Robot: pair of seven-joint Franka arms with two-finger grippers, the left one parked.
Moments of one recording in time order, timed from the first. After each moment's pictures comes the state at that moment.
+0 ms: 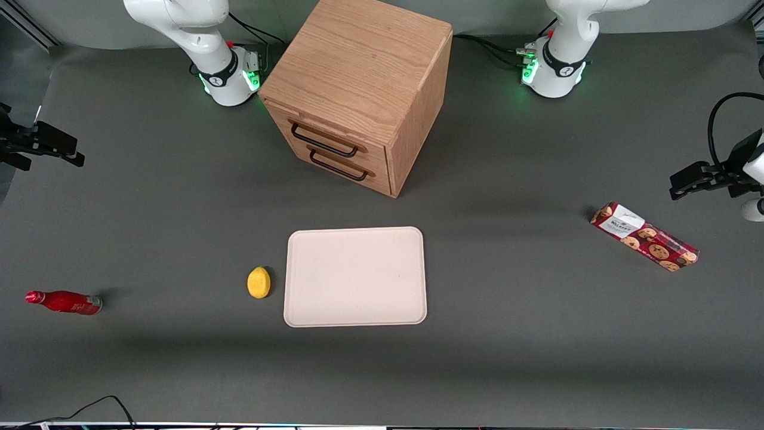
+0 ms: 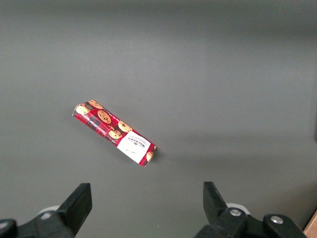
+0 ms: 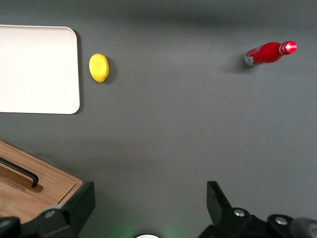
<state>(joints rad) -0.07 -0.01 0.01 -1.50 -0.01 1.46 -0.09</state>
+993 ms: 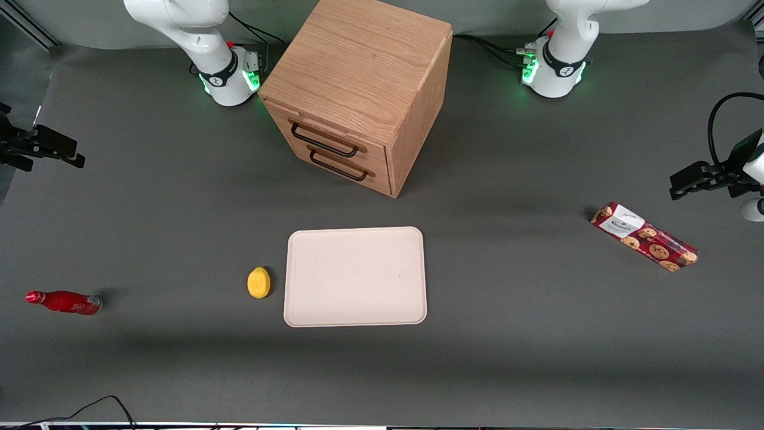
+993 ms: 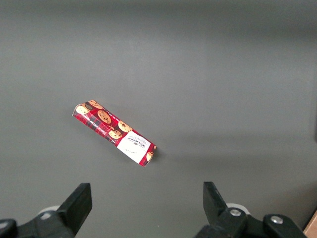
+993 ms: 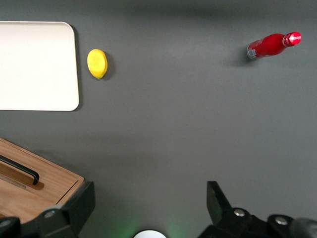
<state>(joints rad) -0.08 0.01 0.01 -1.51 0.00 1.45 -0.09</state>
